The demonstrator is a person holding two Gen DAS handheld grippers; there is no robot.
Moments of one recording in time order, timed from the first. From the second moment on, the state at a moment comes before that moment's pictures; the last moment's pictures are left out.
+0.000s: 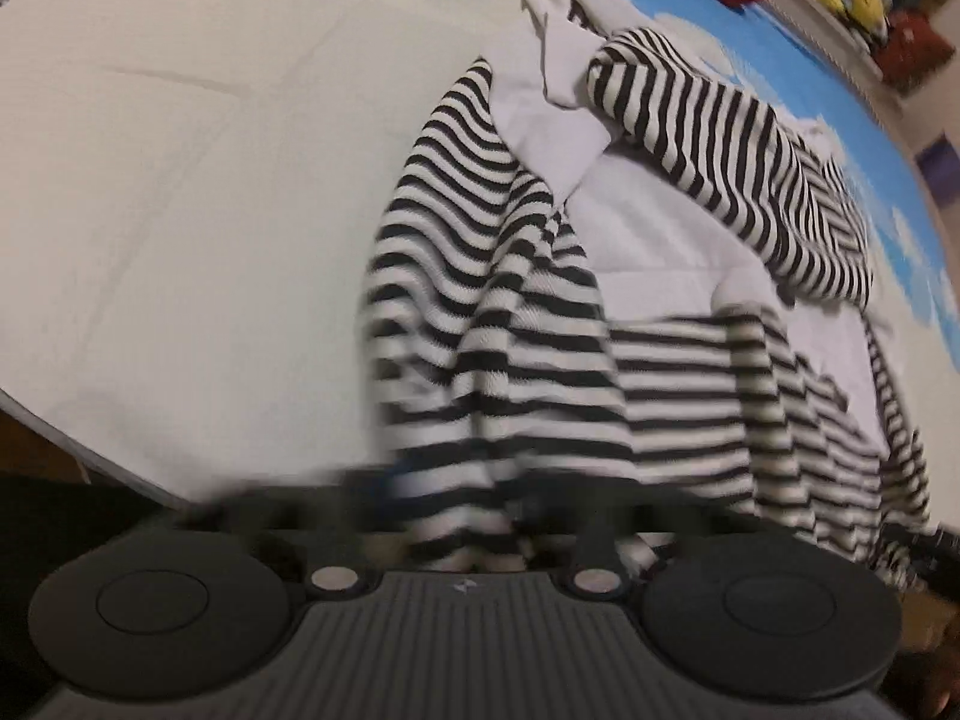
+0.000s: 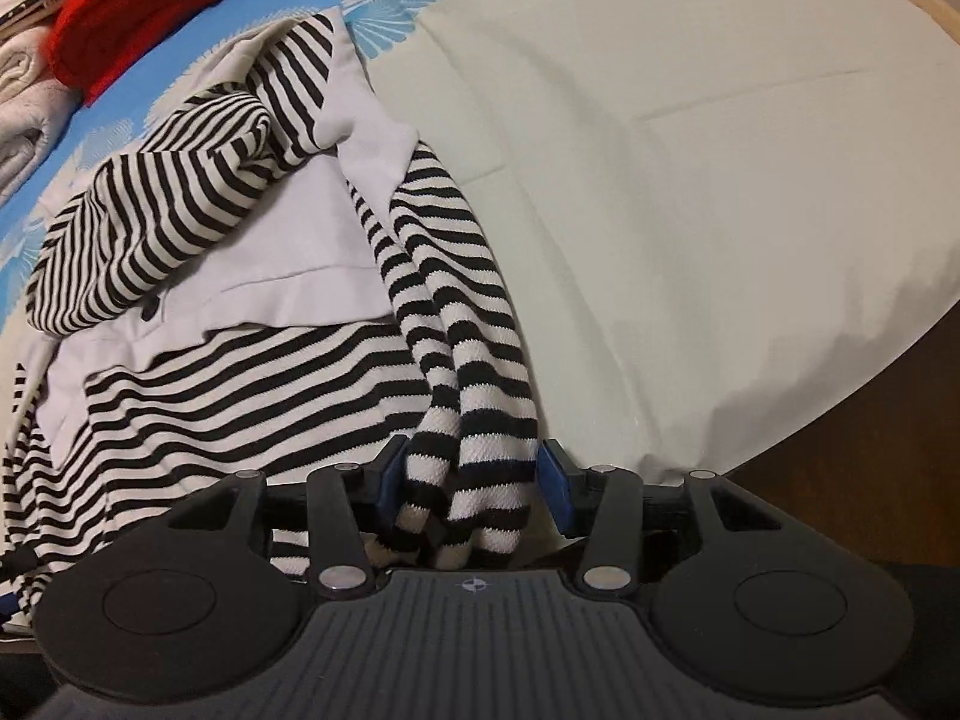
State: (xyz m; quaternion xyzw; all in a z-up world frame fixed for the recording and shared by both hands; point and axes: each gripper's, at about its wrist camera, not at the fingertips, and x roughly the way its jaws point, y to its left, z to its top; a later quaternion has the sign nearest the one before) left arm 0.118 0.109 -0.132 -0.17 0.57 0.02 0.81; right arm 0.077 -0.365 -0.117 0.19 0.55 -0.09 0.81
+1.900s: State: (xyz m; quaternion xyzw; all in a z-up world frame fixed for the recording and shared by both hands) left arm 0.114 0.121 -0.124 -0.17 0.55 0.01 0.82; right arm 0.074 -0.358 -0.120 0.17 0.54 -0.09 0.82
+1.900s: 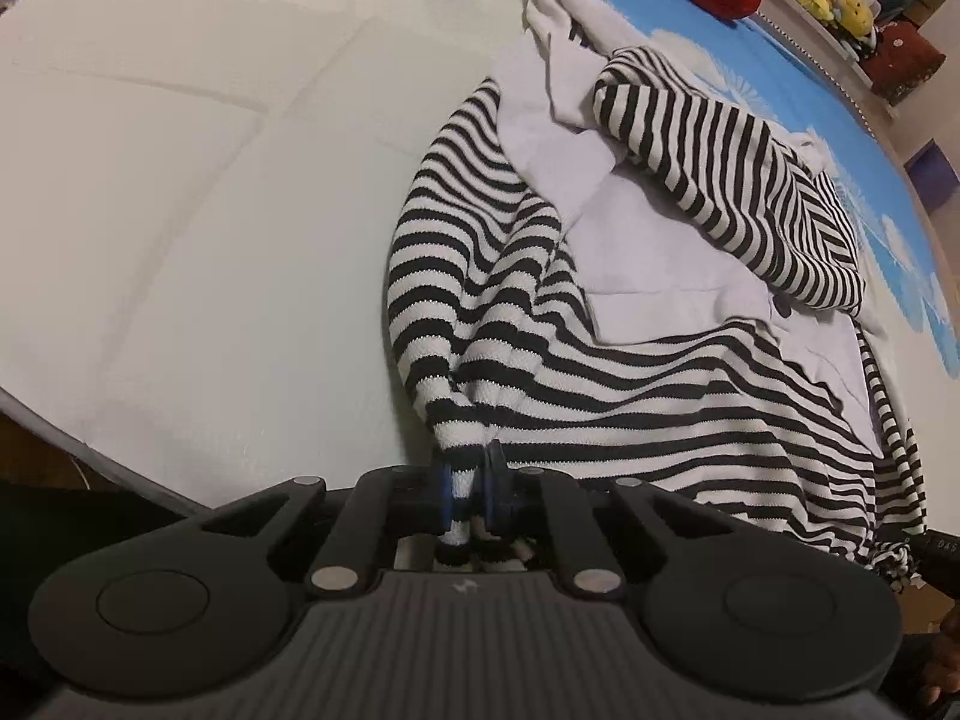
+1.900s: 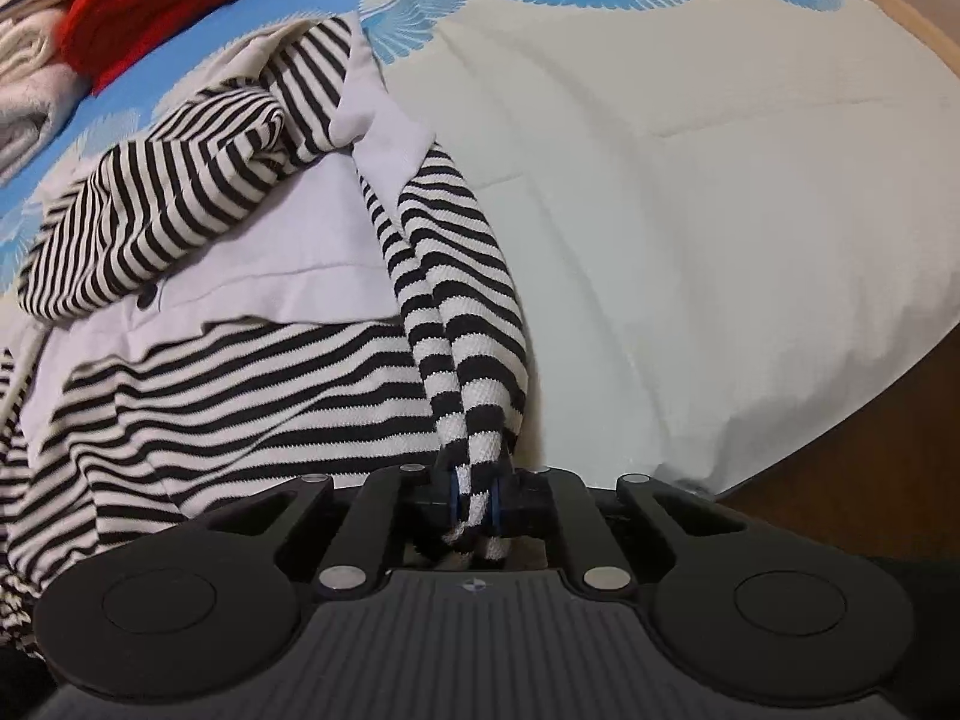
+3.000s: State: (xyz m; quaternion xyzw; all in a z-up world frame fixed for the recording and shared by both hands) left arm 0.078 0.156 0.013 -0.21 0.45 -0.11 0.86; right arm 0.037 -0.383 0.017 0.22 0.40 0.01 0.89
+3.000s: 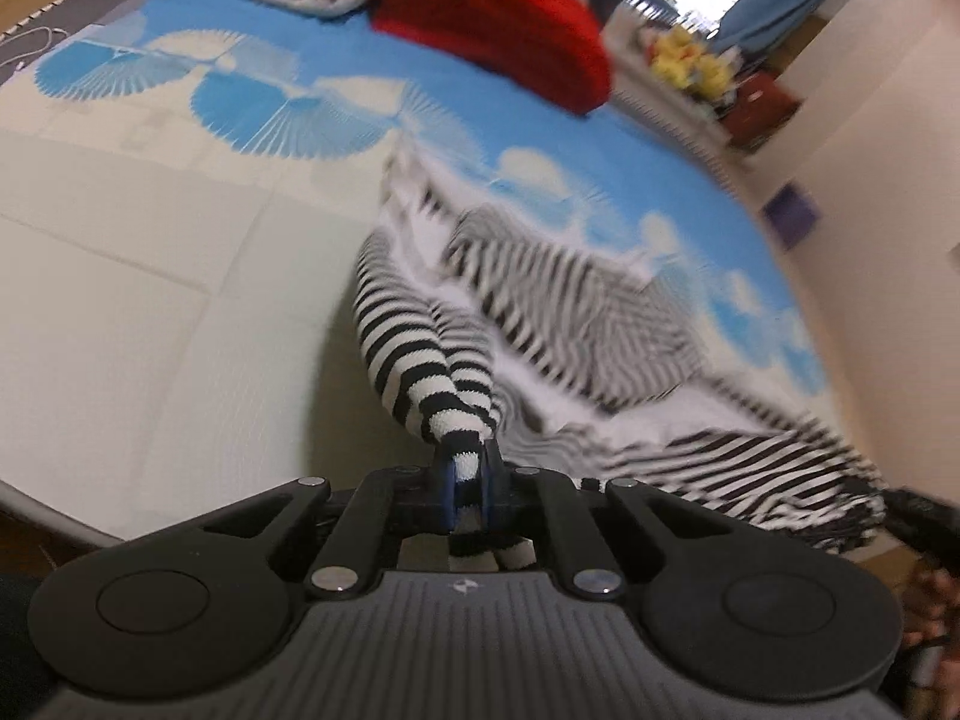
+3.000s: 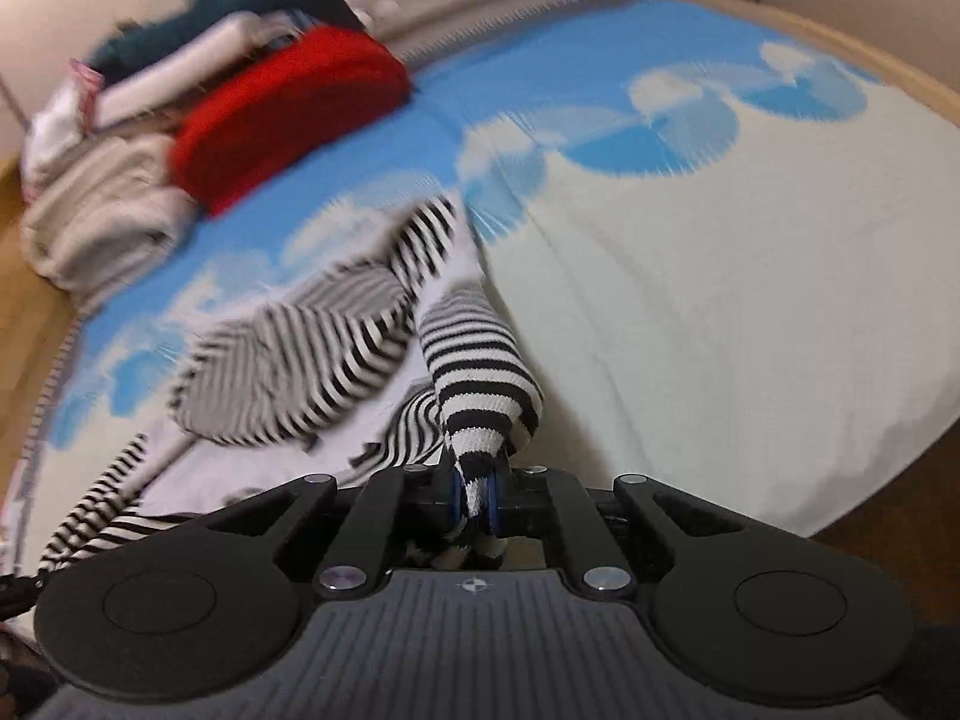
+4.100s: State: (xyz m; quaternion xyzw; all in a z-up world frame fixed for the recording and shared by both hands) left arm 0.248 0.169 -0.051 -0.12 0.47 -0.21 0.85; right arm 0.236 -0.405 -0.039 0.26 0.40 0.03 0.88
